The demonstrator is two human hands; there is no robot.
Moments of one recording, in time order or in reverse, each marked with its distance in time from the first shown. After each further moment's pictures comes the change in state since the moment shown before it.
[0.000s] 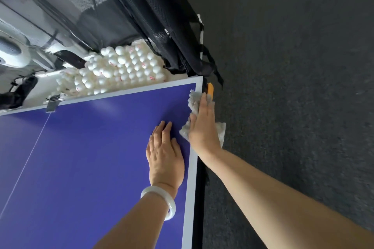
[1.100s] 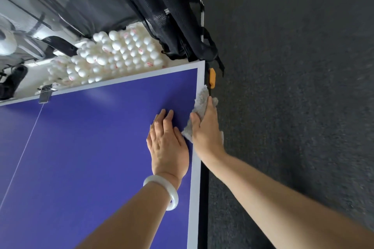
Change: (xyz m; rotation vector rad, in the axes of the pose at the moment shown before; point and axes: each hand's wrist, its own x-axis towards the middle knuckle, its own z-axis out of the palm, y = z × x) left_hand 0.002 0.001 0.001 0.028 -0.002 -0.002; right_hand -0.033 0.004 0.007 0.321 0.004 0.162
